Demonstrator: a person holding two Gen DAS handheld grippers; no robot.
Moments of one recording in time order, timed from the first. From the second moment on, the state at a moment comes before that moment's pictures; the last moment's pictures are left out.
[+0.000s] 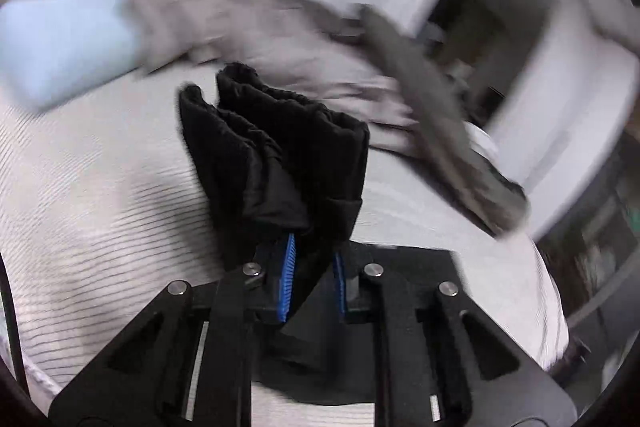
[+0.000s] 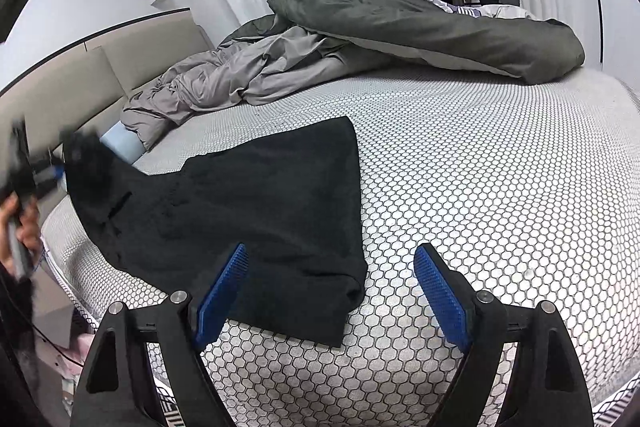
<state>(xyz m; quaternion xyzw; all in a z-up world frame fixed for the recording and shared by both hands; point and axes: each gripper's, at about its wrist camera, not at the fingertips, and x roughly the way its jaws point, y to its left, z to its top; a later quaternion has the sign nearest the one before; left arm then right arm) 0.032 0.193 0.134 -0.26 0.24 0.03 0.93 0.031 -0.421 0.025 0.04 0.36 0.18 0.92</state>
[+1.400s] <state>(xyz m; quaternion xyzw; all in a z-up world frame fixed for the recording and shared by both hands) 0.021 0.160 0.013 -0.13 0.40 -0.04 0.91 0.107 -0.351 -0.009 0.17 0.46 0.30 0.82</state>
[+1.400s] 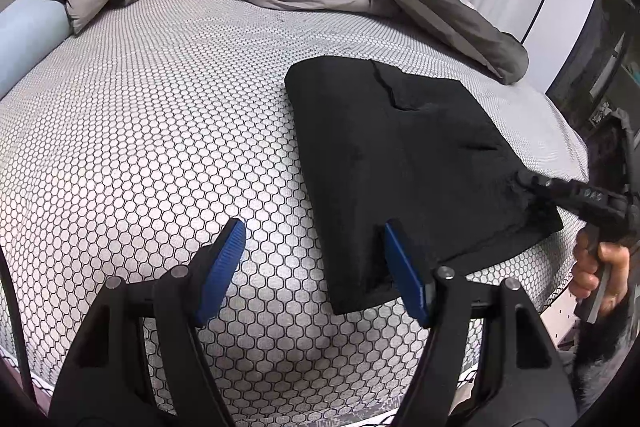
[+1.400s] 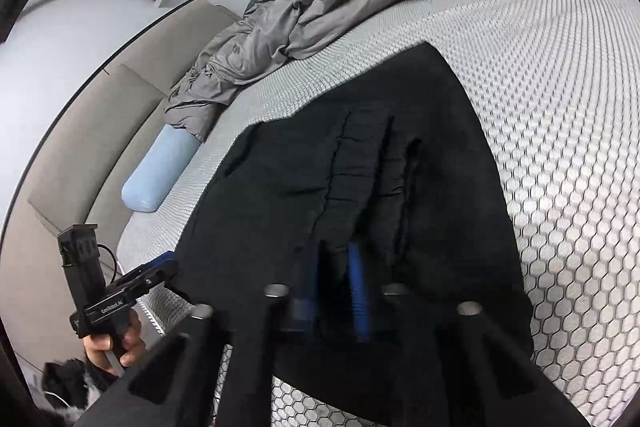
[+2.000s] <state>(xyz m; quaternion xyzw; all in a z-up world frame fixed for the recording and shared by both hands) 0.020 0.132 0.029 -0.10 0.40 -0.03 0.91 0.107 -0.400 -0.020 0.22 0.46 0.28 0.81</state>
